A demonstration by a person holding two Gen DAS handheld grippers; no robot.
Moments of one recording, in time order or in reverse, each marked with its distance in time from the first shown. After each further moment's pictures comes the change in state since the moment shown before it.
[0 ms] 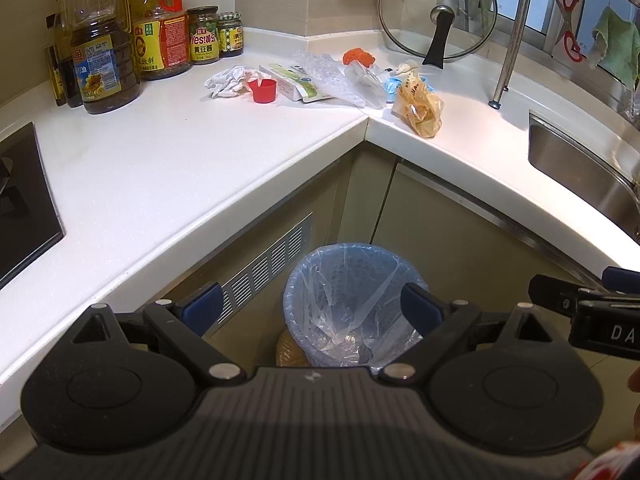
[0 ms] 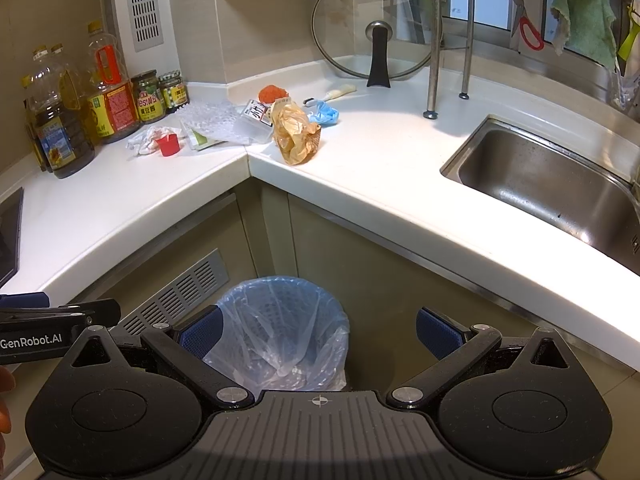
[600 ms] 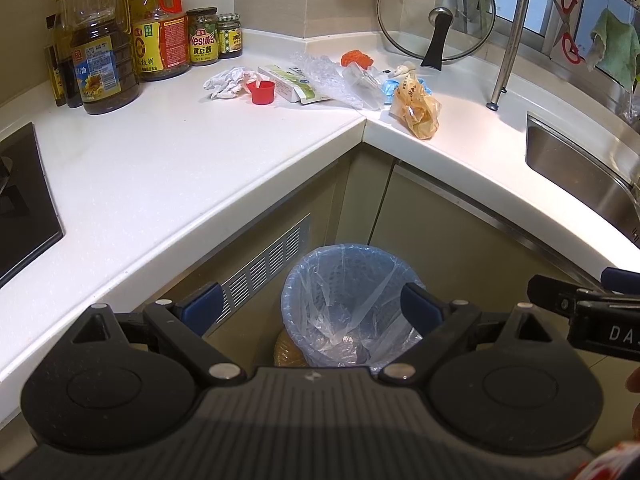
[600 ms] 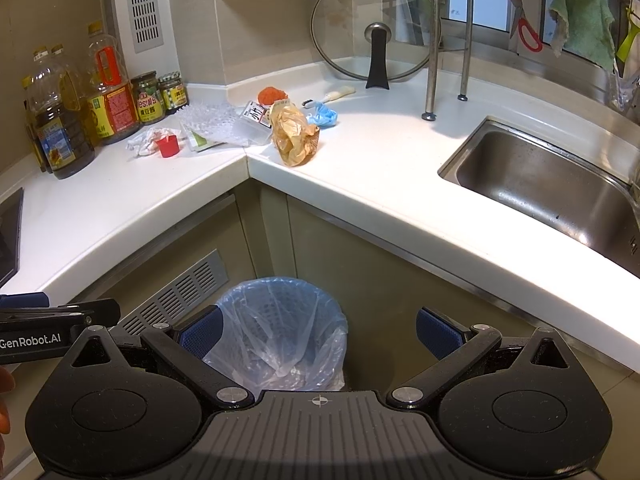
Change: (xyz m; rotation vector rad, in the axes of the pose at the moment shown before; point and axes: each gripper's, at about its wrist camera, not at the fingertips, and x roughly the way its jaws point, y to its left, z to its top) left arm -0.003 -0.003 -0.001 -0.002 -0.006 -0.004; right arm 0.000 0.001 0.000 -0.001 -0.003 -0.001
